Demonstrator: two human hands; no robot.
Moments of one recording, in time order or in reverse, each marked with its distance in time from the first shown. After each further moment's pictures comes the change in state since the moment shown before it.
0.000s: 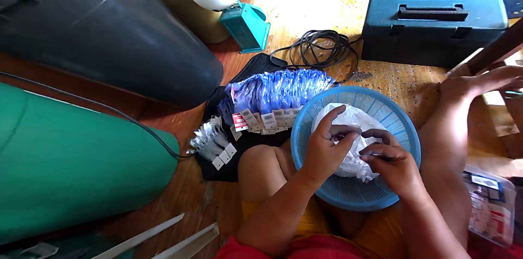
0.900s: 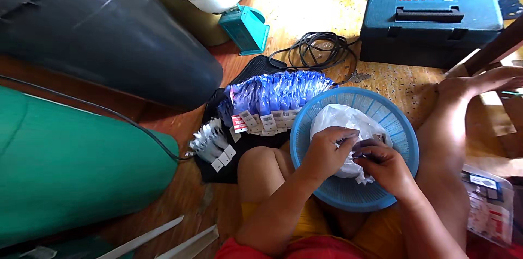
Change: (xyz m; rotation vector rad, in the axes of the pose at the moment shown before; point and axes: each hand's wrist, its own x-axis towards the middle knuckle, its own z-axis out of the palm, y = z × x) left_hand 0.005 -0.006 -0.004 0.349 -0.150 0.077; right_hand 0.001 0.001 0.003 -0.074 -0.106 0.107
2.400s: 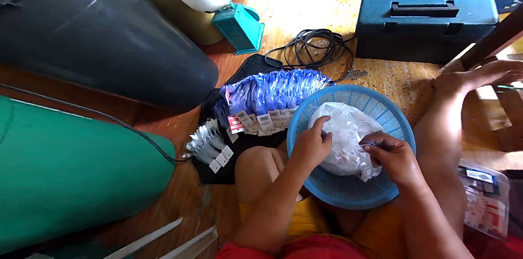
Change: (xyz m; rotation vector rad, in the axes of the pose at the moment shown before) left_hand 0.009 -0.030 -0.012 0.381 -0.265 -0.506; right_hand 0.004 0.017 -0.019 0.221 0.120 0.116
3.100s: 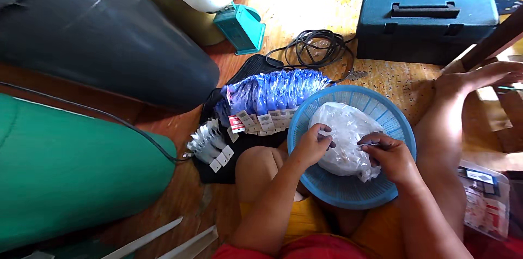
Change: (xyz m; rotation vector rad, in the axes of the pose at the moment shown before) left_hand 0.002 -0.006 -0.006 -0.374 -0.173 -0.134; right_hand 0.003 -0.001 0.003 -0.060 0.001 0.084
